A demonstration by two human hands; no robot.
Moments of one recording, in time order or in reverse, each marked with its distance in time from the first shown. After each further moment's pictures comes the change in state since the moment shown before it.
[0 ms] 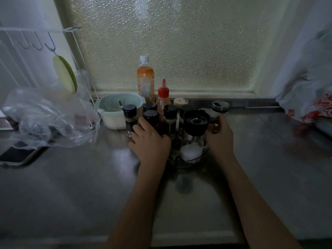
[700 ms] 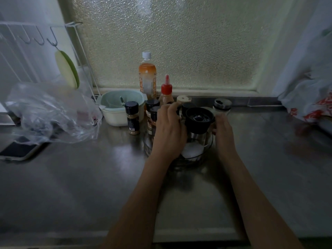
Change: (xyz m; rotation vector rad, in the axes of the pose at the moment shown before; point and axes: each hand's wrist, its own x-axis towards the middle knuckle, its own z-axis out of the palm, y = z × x) left_hand -0.001 0.016 0.002 -0.403 0.108 0.716; right_hand 0.004 0.001 0.005 0.305 -0.035 0.191
